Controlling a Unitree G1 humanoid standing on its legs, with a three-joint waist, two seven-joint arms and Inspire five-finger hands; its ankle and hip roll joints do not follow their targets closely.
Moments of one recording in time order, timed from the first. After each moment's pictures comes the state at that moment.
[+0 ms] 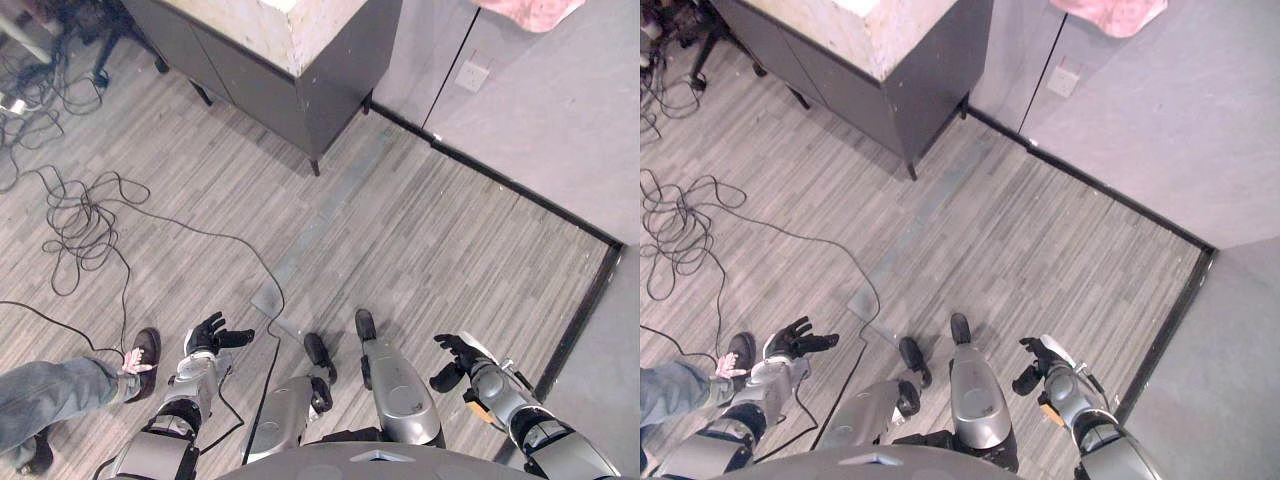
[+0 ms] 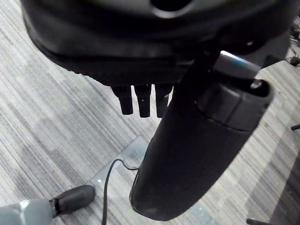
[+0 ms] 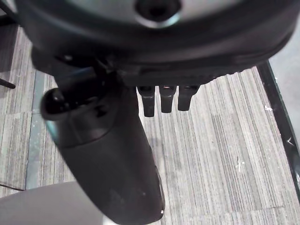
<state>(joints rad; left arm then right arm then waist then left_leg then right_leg) -0.19 0.28 -0.10 1.09 -0.50 -0.10 0.17 -0.20 -0.38 0.34 1.13 -0.30 -0.06 -0.07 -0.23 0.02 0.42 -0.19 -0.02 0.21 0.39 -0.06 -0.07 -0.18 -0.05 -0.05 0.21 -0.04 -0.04</state>
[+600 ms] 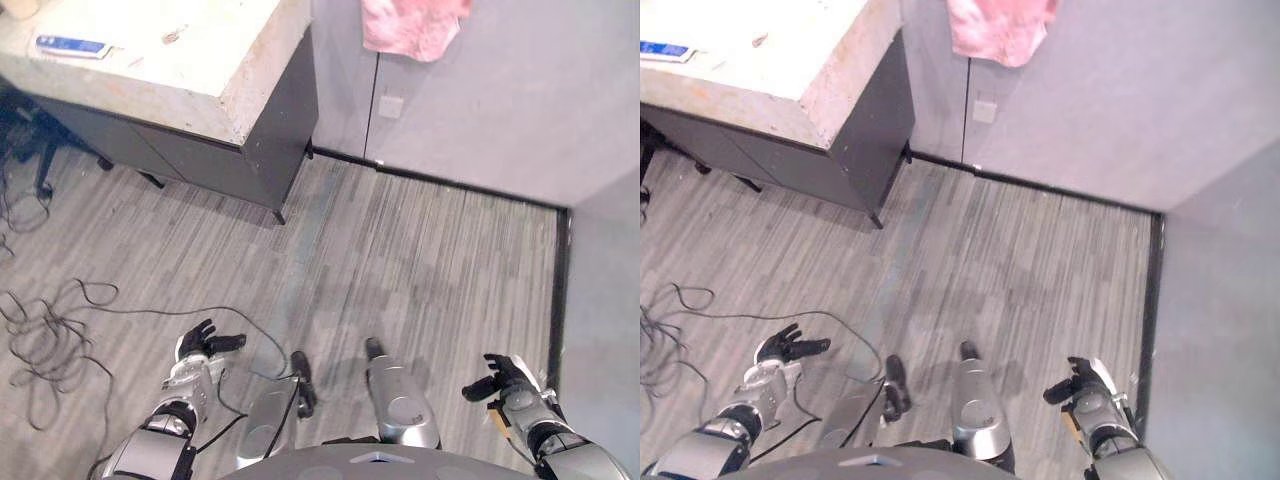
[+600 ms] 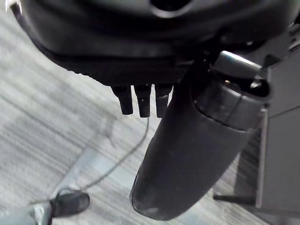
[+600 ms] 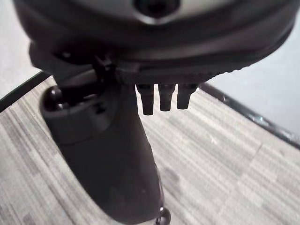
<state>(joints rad) -0.13 0.31 -0.07 1.10 -0.54 -0.08 0.23 -0.18 -0.40 0.18 1.19 -0.15 0.00 -0.16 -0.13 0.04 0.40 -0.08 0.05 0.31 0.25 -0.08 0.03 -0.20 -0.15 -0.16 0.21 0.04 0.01</state>
